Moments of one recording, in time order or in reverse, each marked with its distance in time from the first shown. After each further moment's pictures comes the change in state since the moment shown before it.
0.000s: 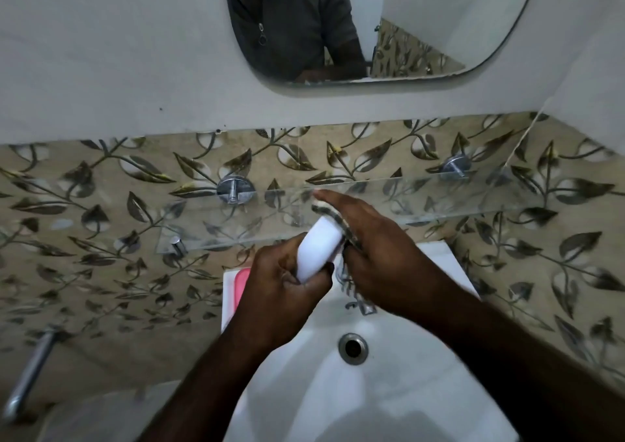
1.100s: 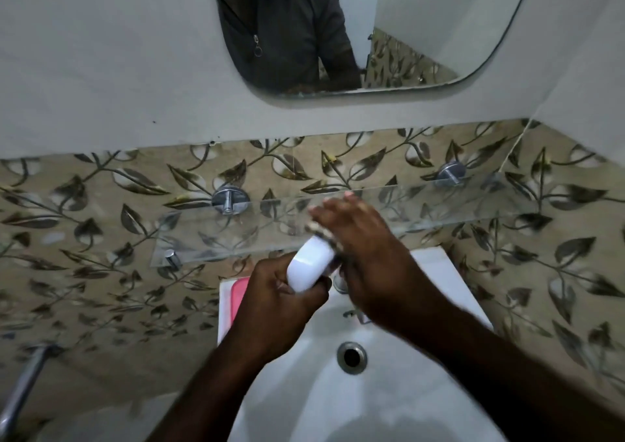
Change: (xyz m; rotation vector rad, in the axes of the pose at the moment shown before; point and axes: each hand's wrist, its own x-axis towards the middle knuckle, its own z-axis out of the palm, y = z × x) left_hand 0.001 0.012 0.001 -0.047 -0.011 -0.191; right_hand -0.001 0.006 0.005 -0.242 0.006 -0.087
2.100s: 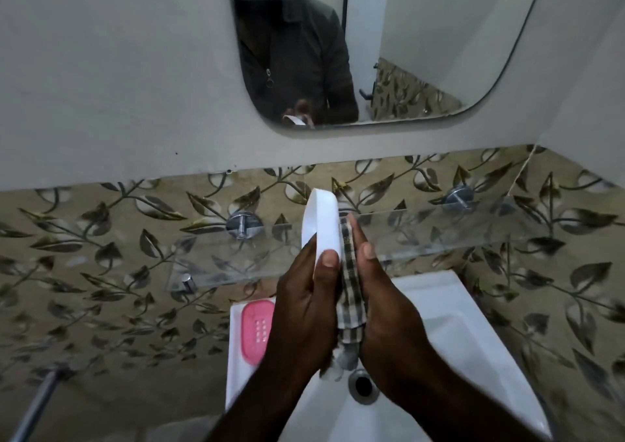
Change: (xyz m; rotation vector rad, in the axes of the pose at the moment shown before) left_hand 0.008 0.007 0.021 -0.043 0.146 0.225; right_hand -0.005 -0.055 0.007 1.327 0.268 0.585
